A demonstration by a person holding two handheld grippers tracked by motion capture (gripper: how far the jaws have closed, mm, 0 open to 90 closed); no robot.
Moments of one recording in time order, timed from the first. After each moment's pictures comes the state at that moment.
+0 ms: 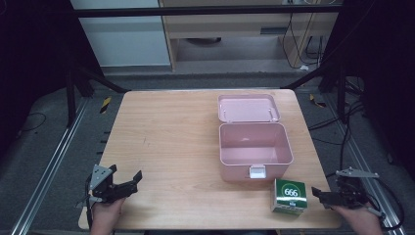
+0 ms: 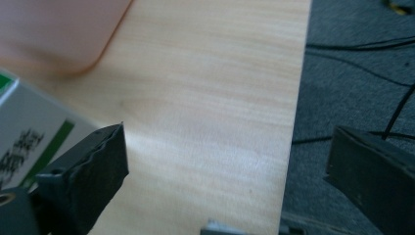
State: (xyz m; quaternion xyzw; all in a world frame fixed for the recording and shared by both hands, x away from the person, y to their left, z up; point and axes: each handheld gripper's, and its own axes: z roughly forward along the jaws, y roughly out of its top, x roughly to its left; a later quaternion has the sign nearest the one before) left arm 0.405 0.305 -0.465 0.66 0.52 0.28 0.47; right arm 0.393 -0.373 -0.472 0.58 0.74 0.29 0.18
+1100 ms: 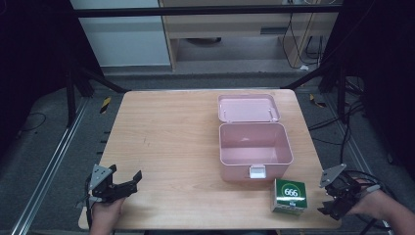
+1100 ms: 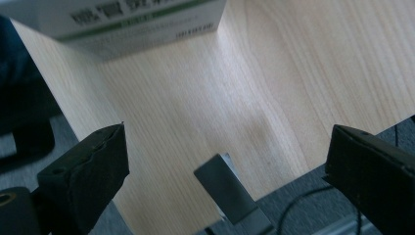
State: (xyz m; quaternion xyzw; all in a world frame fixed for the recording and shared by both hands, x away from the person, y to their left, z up) left arm 0.406 0.305 -0.465 0.66 0.52 0.29 0.47; right arm 0.409 -0.353 -0.445 0.24 0.96 0.12 0.08
